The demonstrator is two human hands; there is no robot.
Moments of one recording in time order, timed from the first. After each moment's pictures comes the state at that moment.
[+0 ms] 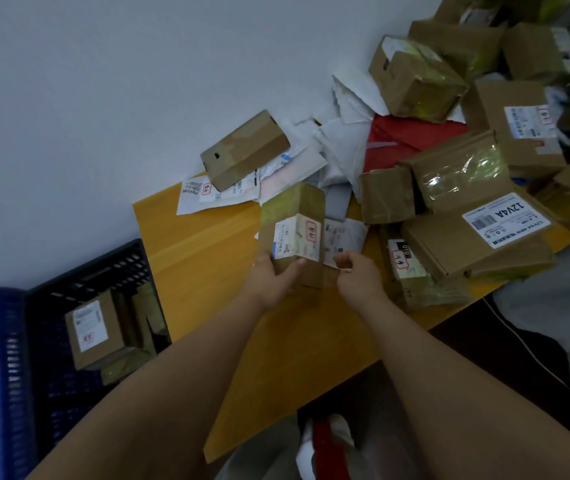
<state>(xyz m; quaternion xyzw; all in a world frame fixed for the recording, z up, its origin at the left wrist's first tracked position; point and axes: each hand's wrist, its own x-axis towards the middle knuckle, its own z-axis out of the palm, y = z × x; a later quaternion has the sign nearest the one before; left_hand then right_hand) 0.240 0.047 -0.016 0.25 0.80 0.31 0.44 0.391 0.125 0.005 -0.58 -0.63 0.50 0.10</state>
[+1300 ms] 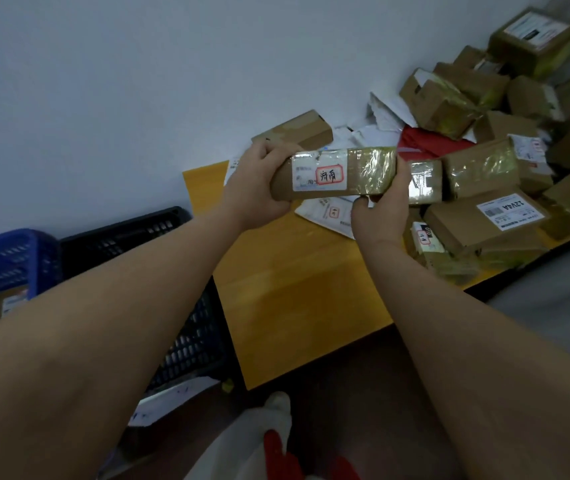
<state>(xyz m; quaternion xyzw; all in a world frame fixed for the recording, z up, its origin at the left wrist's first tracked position) 0.157 -0.055 0.120 0.62 0.70 0.34 0.05 0.336 0.029 0.101 -0.51 -0.65 0.37 0.43</state>
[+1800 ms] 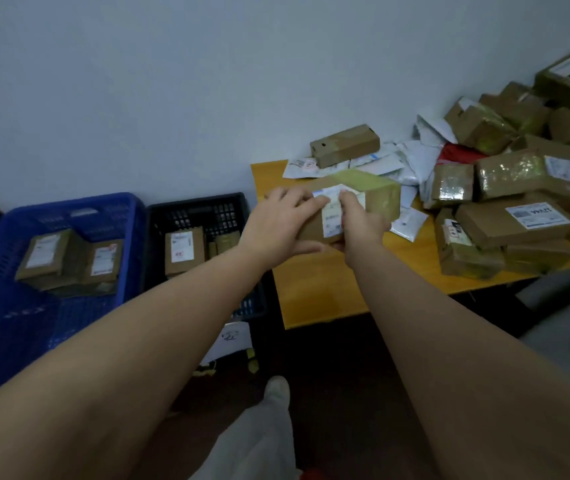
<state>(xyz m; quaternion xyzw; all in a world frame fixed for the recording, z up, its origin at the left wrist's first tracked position) 0.240 -0.235 0.137 0.62 0.77 0.13 -0.07 0.340 -0.127 0.132 -0.52 -0.41 0.69 0.31</state>
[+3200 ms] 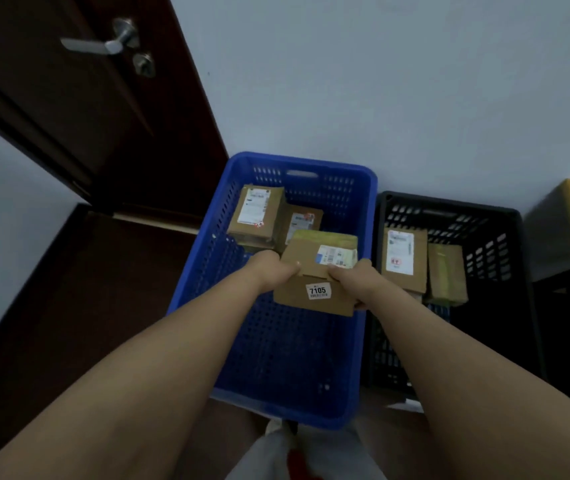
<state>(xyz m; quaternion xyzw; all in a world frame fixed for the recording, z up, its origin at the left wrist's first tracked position) -0.203 -0.600 -0.014 0.03 0.89 0.21 0.40 -0.125 -0.437 -0.035 -0.42 -0.69 0.55 -0.23</state>
